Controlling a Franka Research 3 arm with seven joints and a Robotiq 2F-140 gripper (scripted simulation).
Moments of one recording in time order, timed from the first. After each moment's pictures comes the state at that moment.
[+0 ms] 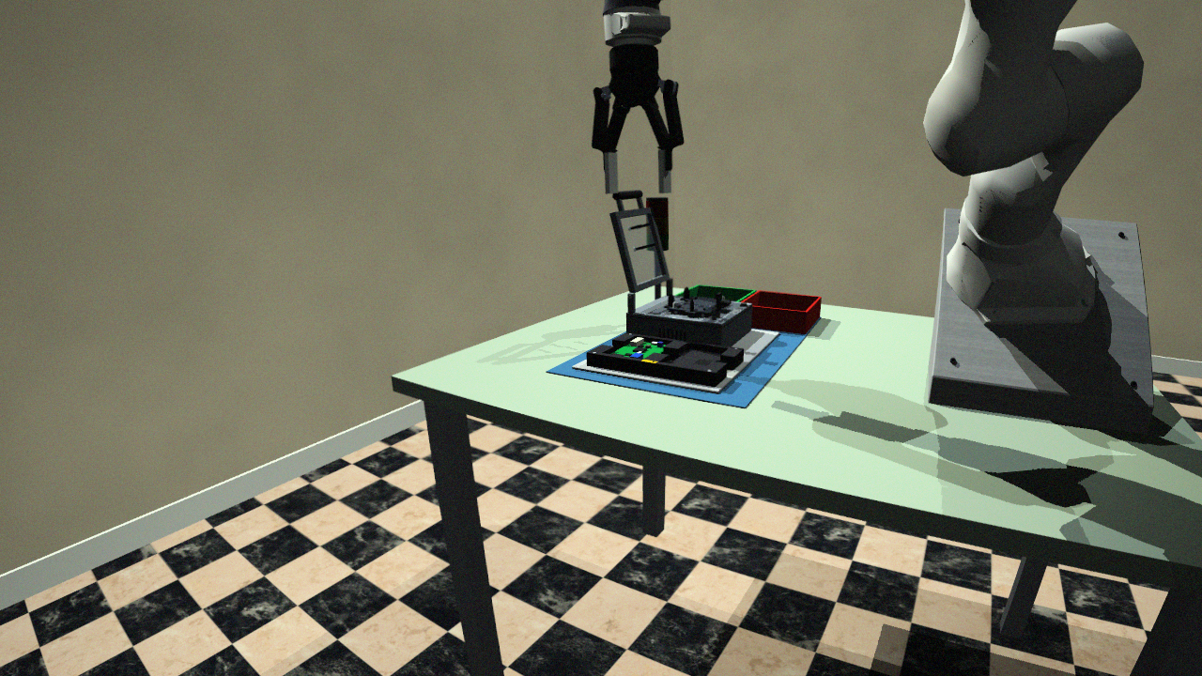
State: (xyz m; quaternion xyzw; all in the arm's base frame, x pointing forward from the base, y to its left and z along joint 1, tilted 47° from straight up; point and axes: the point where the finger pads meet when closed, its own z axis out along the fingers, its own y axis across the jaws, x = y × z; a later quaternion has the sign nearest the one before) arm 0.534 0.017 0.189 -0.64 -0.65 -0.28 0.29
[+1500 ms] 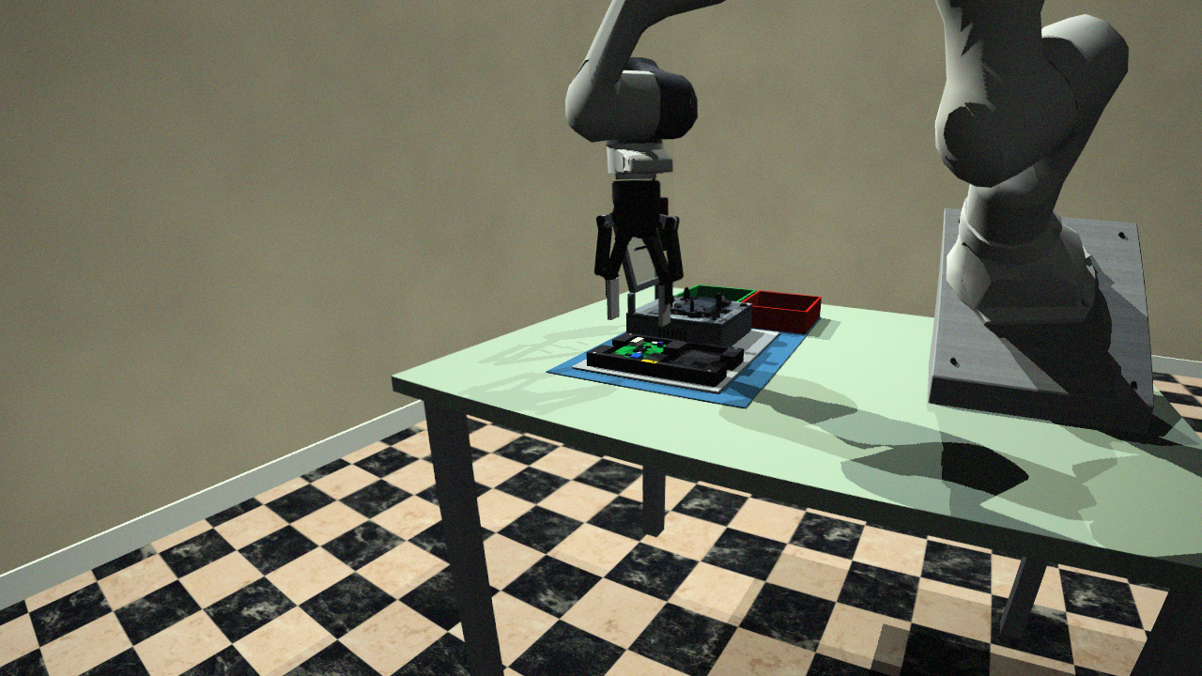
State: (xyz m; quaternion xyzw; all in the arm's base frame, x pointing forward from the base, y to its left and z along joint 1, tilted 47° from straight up) arm 0.533 0.168 0.048 -0.64 -0.65 -0.28 0.29
